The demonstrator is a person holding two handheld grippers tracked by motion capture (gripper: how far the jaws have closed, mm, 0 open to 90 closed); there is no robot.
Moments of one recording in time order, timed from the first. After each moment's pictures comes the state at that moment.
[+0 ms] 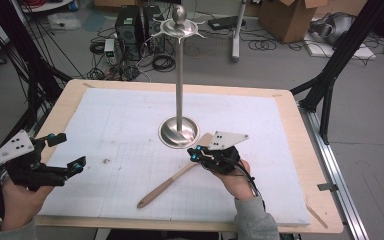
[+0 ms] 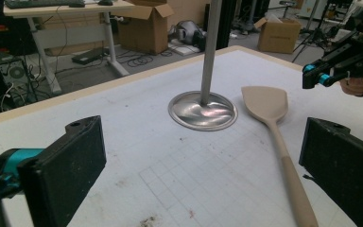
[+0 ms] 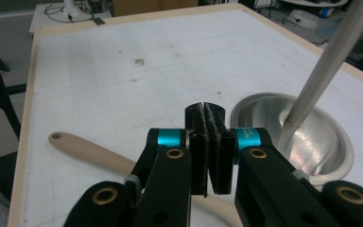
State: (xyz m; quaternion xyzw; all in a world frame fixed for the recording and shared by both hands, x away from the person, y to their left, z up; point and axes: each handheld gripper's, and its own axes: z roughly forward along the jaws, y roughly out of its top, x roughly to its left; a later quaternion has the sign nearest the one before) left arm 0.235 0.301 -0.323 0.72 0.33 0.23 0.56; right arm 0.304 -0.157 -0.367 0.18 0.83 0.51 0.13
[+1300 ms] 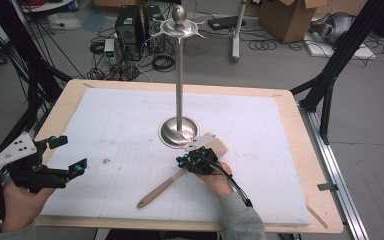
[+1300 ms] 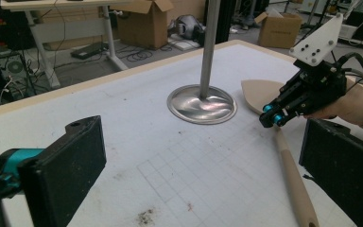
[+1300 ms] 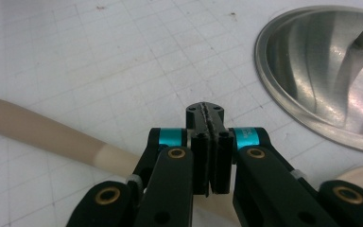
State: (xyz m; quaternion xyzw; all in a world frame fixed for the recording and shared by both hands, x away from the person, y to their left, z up) left arm 0.233 0.299 -0.328 0.72 0.33 0.23 0.56; right arm 0.336 -0.112 -0.431 0.23 0.88 0.42 0.08
